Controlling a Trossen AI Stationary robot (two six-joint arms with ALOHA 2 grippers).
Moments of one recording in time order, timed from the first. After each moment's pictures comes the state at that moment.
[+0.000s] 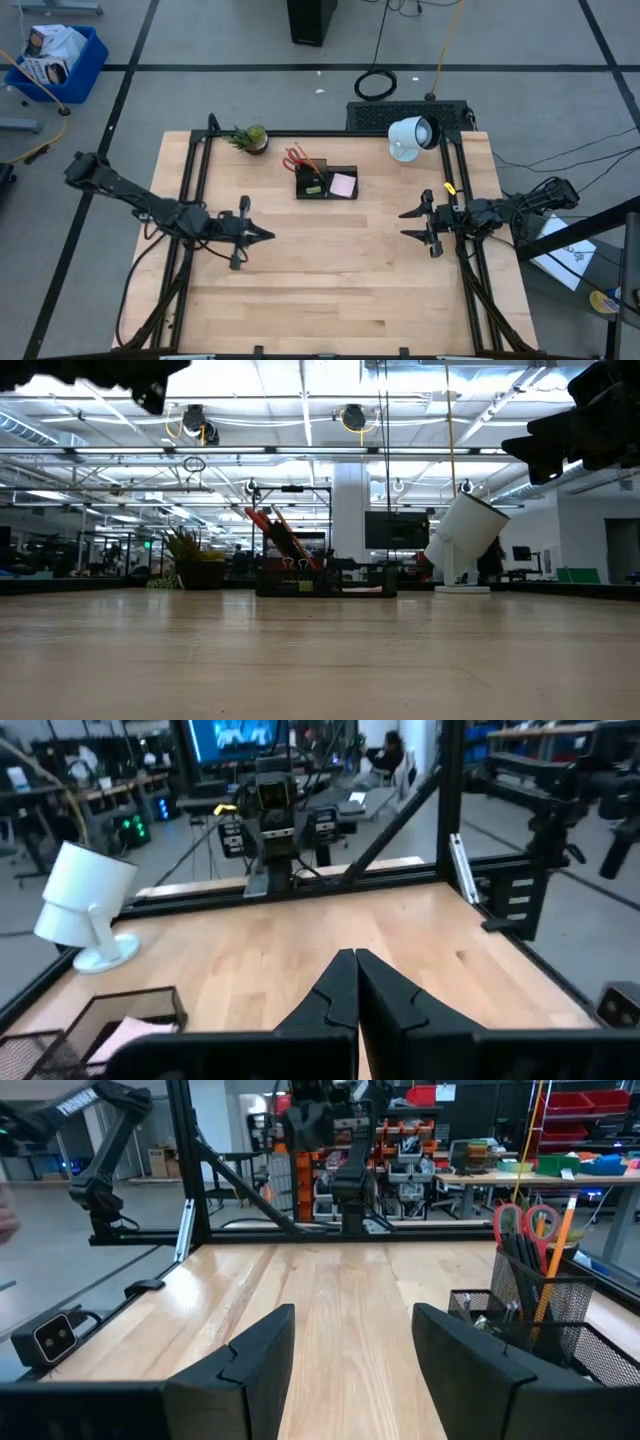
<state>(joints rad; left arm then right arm) -0.41 0.87 0.41 0.38 -0.31 0.06 0.29 0.15 0.01 0.13 0.23 0.04</state>
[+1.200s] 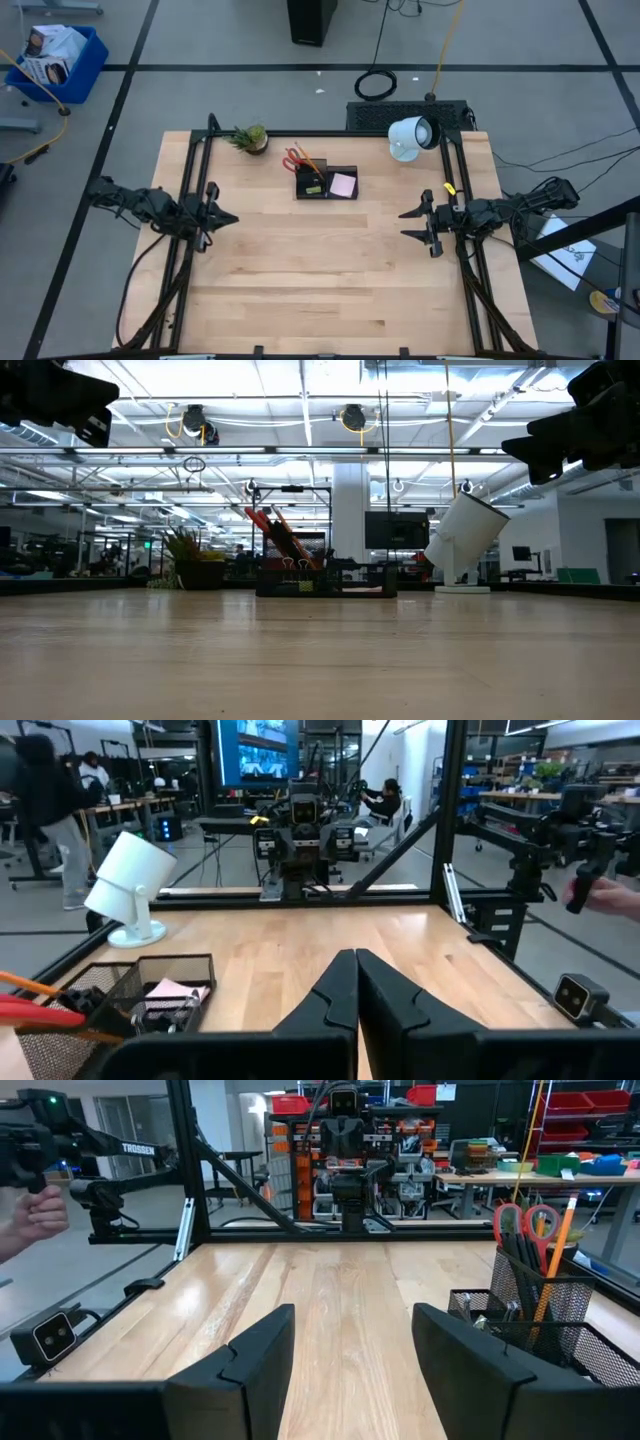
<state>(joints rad) -0.35 0.03 0.20 -0.16 -0.24 0.00 0.29 0.16 0.01 0.13 0.23 0.04</state>
